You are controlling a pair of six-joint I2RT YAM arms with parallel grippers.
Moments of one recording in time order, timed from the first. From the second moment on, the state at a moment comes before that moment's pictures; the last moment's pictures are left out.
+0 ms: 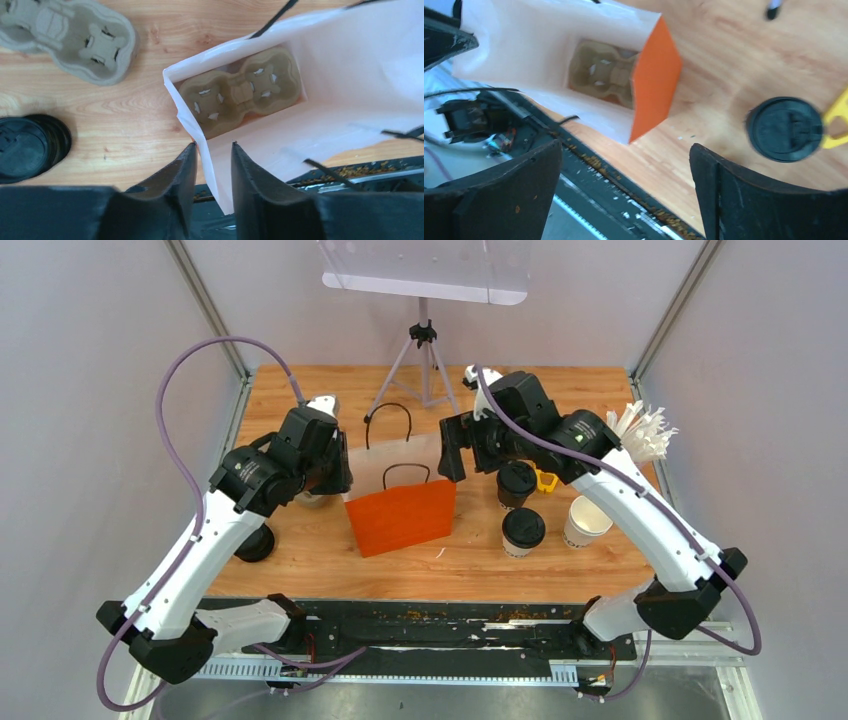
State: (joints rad) left arm -0.63 1.13 1.45 -1.15 -0.24 -0.53; right arm 0.76 1.45 1.75 -1.04 -0.08 0.33
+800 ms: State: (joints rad) left arm -0.62 1.04 1.51 -1.28 -0.26 -0.54; right arm 0.36 1.28 1.33 -0.98 0.02 0.00
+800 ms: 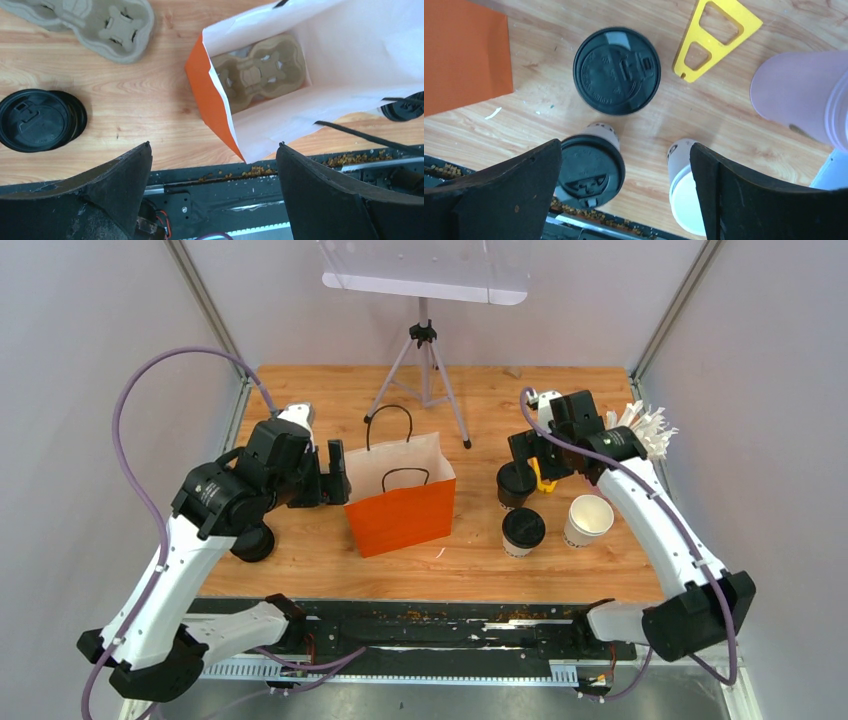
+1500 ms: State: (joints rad) left arm -0.62 0.99 1.48 -1.31 -0.19 -0.52; right arm 0.32 1.54 1.33 -0.82 -0.12 -0.27
